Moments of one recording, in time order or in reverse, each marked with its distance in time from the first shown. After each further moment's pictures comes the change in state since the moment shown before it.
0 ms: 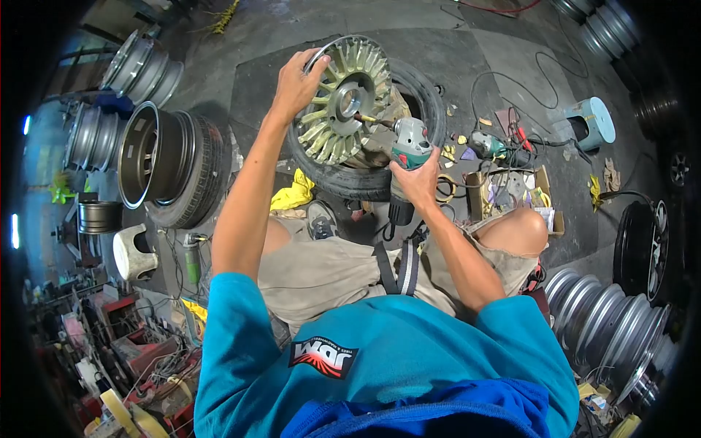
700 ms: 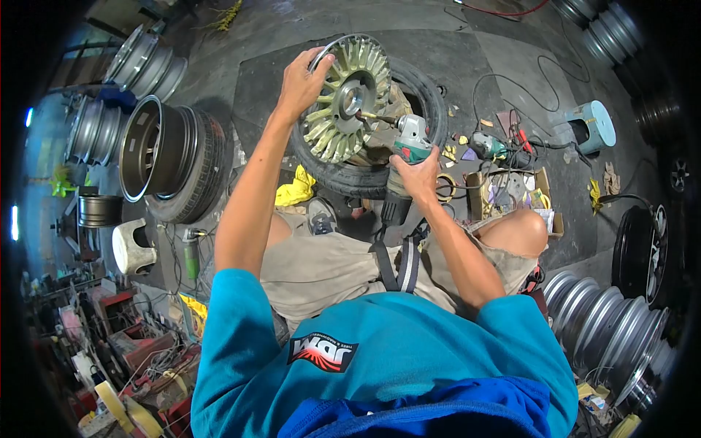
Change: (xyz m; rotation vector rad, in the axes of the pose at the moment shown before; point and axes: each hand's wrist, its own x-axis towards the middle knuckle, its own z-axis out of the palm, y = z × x) left_hand -0.009 -0.003 0.004 -0.046 0.039 0.009; right_hand 0.000 -0.001 0.001 -0.063 -0.001 0.106
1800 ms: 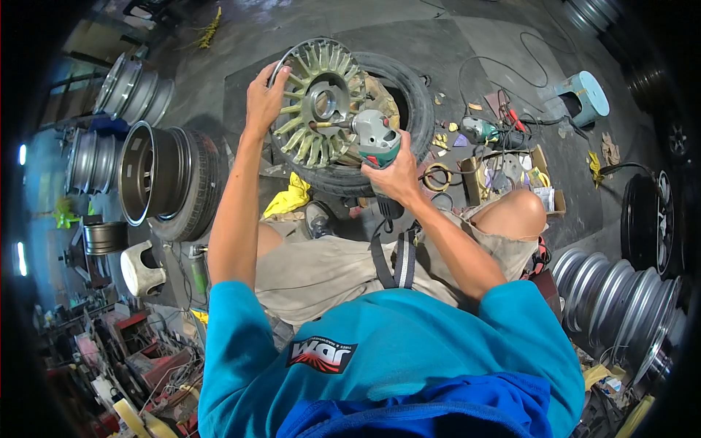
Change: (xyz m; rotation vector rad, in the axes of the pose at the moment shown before) left_hand -0.005 -0.018 -0.014 -0.019 -0.023 -0.097; right_hand -0.018 -0.028 -0.009 0.130 -0.180 -0.270
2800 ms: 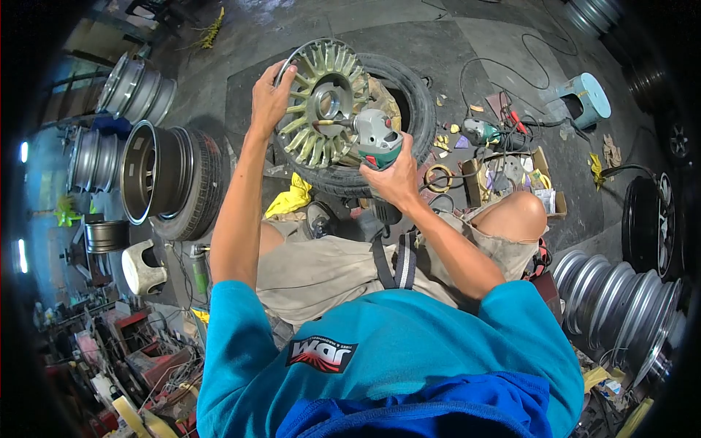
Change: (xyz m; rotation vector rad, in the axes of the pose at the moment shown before) left_hand 0.000 0.005 0.002 0.047 0.021 0.013; right_hand -0.006 -0.020 0.005 0.003 0.069 0.022
